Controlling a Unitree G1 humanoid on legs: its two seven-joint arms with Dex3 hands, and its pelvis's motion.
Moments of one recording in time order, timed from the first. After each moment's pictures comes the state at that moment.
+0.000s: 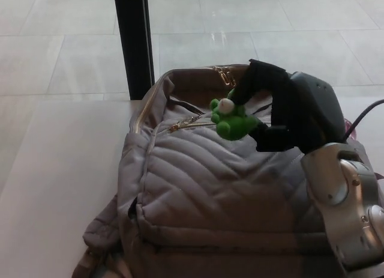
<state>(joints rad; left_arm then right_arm) 0.02 0.53 0.21 1.20 -0.06 -0.10 -0.16 -0.52 -0.21 0.22 -0.01 -0.70 0.14 -0.07</state>
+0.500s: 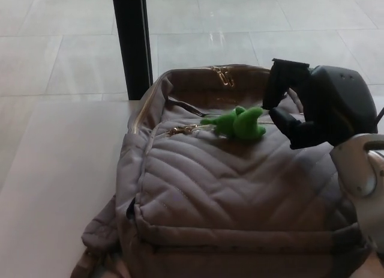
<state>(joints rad) 0.01 0.53 0.24 1.20 -0.06 -0.11 -0.18 -0.54 -0.39 0.25 0.04 -0.74 0.09 -0.08</state>
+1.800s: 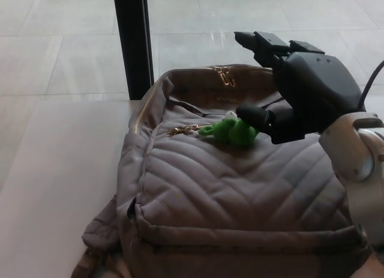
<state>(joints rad) 0.00 0.52 0.25 1.20 -0.06 -0.11 -0.18 -0.61 -0.38 0.31 -0.18 -0.75 0.33 0.27</state>
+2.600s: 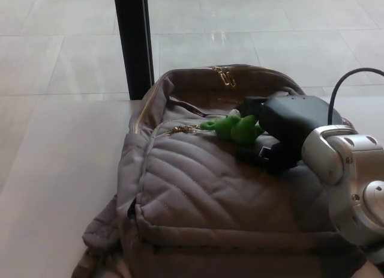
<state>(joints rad) -0.02 0.52 0.24 1.20 -0.06 -0.09 -0.17 -0.67 -0.43 0.51 -0.04 -0.85 0.48 0.51</state>
